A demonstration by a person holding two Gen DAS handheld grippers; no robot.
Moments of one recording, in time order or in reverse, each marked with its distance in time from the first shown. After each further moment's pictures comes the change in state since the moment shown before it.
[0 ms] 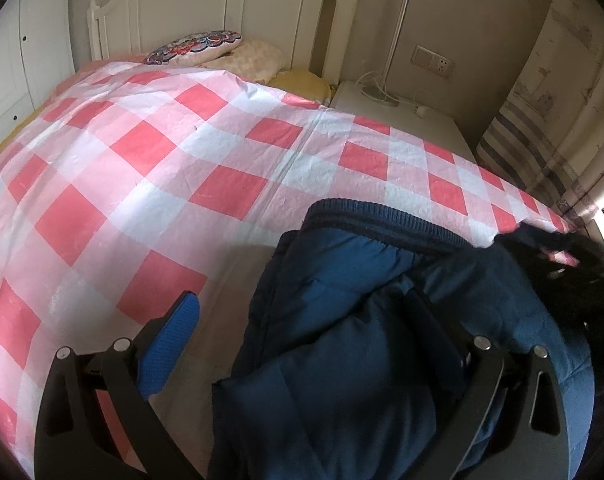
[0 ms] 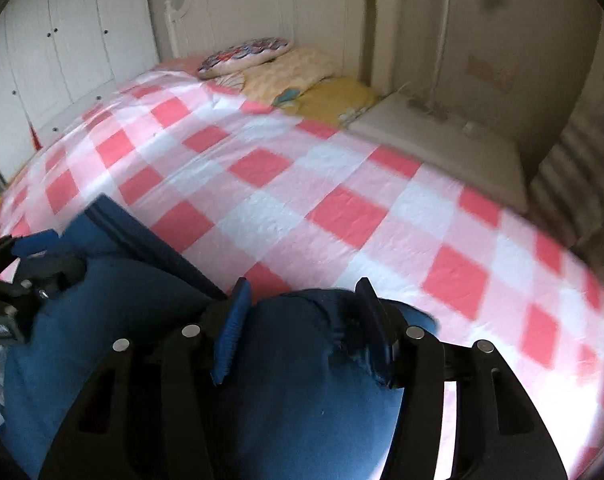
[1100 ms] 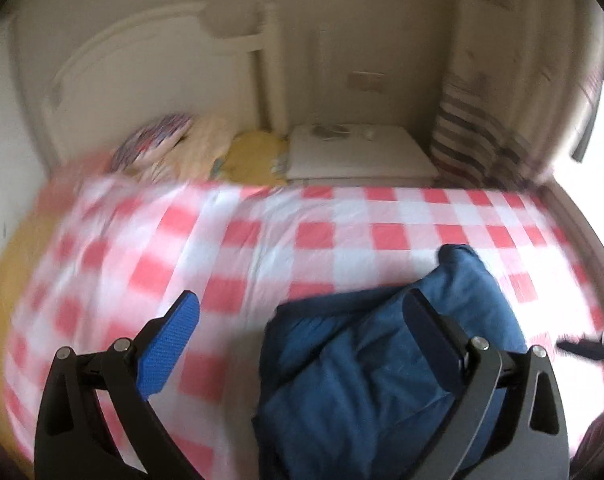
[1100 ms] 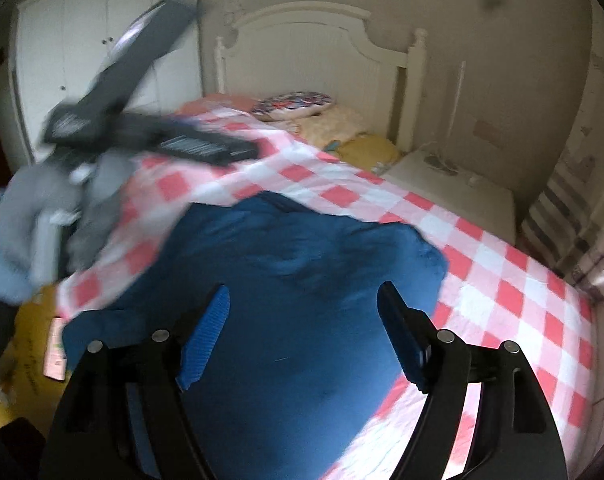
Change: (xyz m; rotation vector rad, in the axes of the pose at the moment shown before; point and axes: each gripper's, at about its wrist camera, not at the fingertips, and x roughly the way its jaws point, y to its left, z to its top) left arm -0.087 -0.066 0.060 0.347 -0.102 -0.022; right arm -0.145 0.096 -0.077 -0.105 -0.119 0.092
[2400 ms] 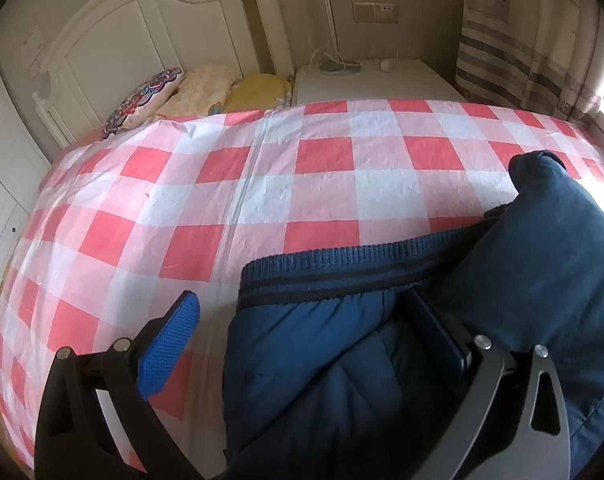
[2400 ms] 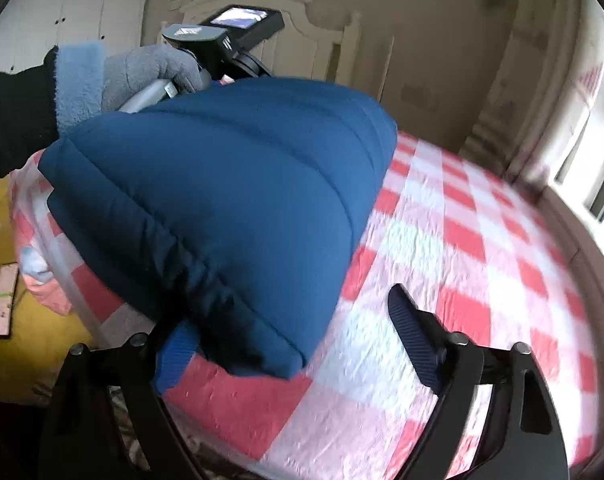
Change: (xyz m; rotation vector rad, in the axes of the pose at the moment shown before) left arm 0.113 -0.004 -0.052 0.028 0.148 0.095; right arm -0.018 0.077 -0.167 0.033 -0.041 -0.298
